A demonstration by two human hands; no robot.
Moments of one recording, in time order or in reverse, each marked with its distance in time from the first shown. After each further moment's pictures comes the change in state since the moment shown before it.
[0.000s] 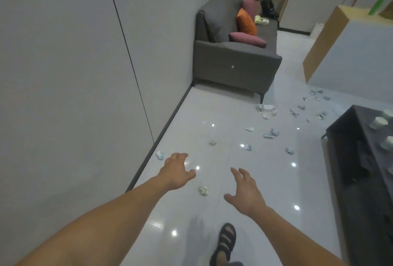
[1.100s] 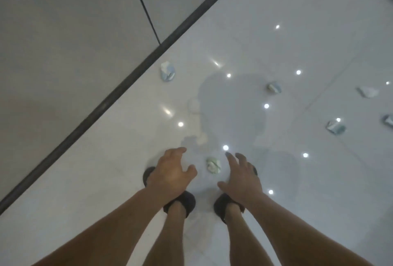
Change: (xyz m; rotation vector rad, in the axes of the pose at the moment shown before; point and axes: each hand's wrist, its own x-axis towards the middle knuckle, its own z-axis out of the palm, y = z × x) left_hand 0.414 -0.204 0.286 -0.483 -0.121 -0.639; right_hand 0.497 0.128 0.329 -0.376 -0.638 -0.107
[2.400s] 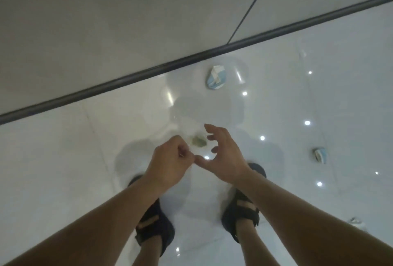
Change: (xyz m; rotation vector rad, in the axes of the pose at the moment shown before) left_hand 0.142 -0.087 -0.029 -0.559 0.302 -0.121; right_hand 0.183 -0.153 -0.026 0.173 -0.023 -0.607
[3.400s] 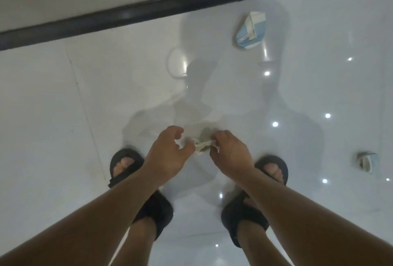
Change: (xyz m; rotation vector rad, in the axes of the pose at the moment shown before) left_hand 0.042 -0.105 0.089 -0.060 0.071 -0.224; right_hand 0.030 0.127 0.085 -0.416 -0.213 0.022
